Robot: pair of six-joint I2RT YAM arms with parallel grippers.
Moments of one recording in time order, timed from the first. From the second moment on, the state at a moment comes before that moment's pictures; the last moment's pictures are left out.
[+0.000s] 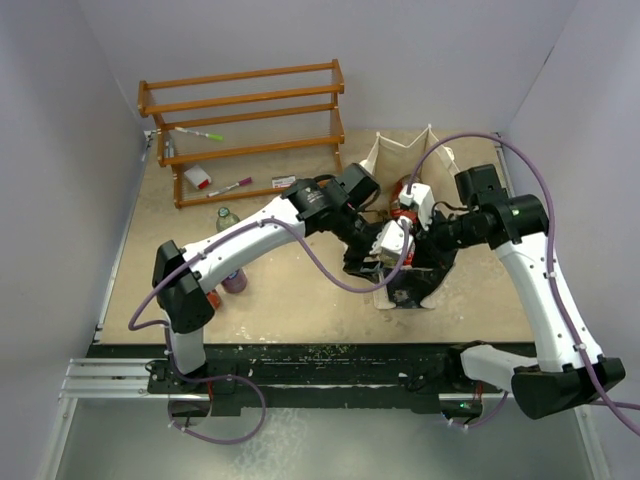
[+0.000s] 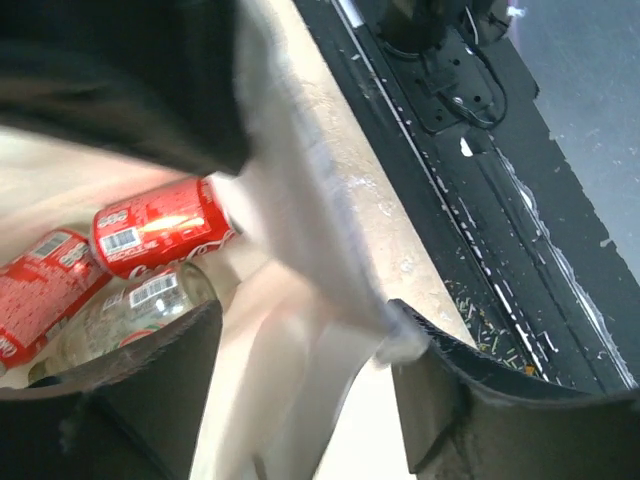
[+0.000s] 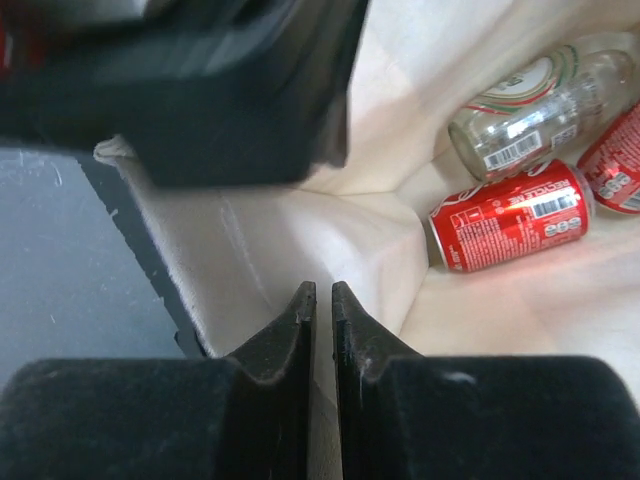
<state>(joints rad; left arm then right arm) -0.96 1.85 1.85 -0.94 0.75 0.87 0.24 1.18 1.43 -1.39 -0.57 -0.61</state>
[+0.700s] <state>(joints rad) -0.72 1.77 1.69 -0.49 1.05 0.23 0.26 1.07 1.29 -1.30 -0.53 -0.61</state>
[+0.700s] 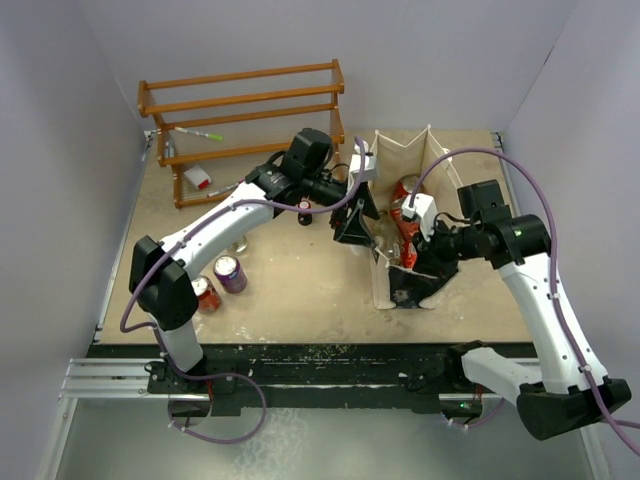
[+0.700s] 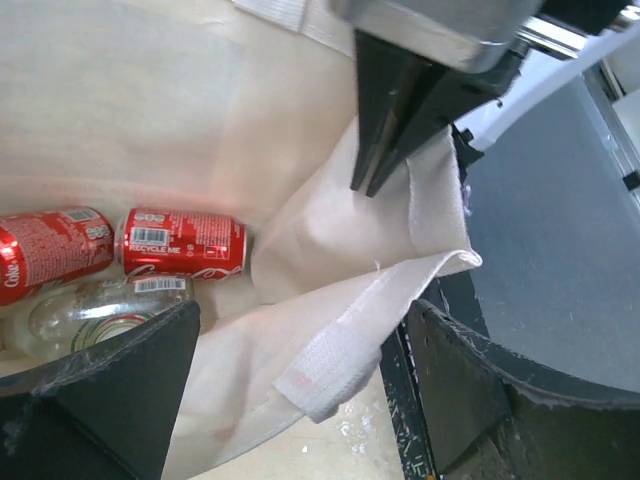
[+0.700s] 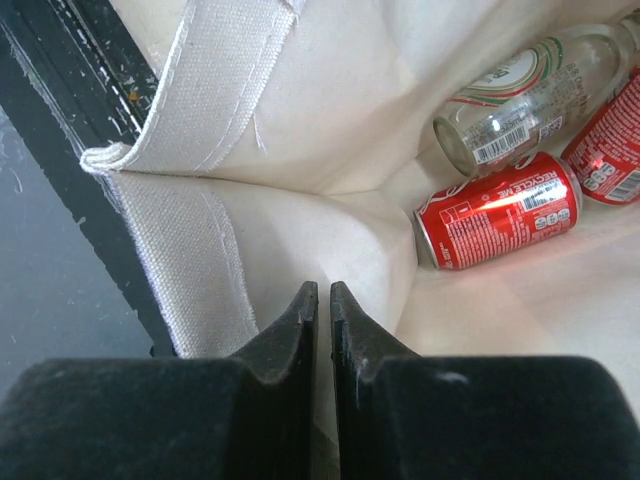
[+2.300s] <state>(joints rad) -0.86 1.90 1.66 -0.46 0.90 0.43 0.09 1.37 1.23 -0.77 -0.31 -0.31</state>
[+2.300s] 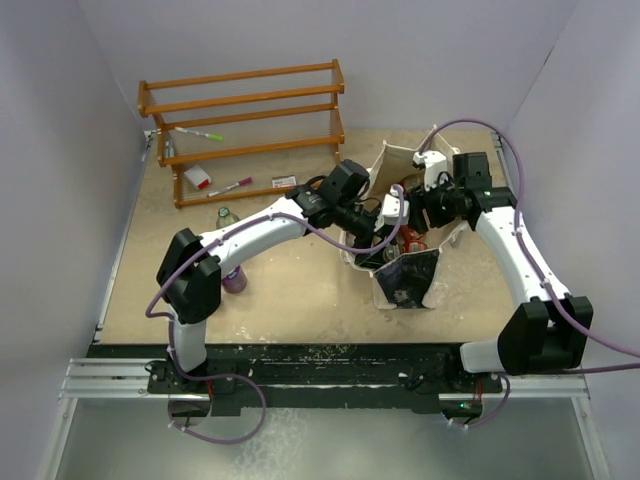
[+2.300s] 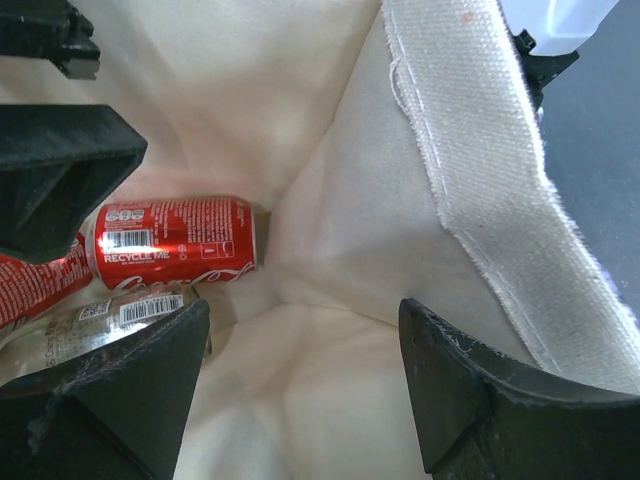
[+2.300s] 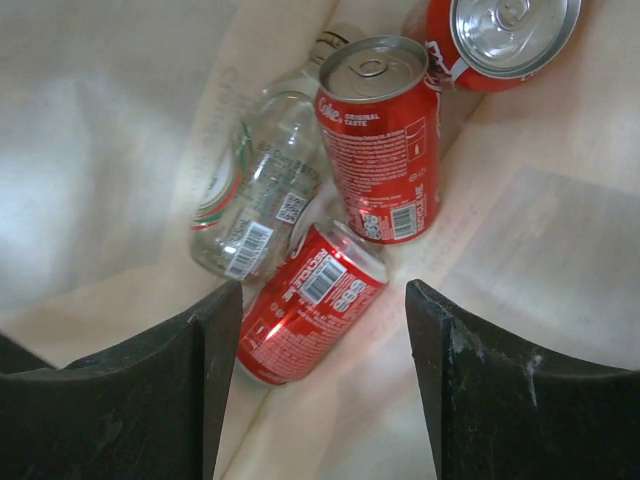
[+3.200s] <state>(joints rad) -0.82 1.92 1.68 -0.43 0.87 0.40 0.24 1.54 1.04 -0.27 -0.09 -0.40</state>
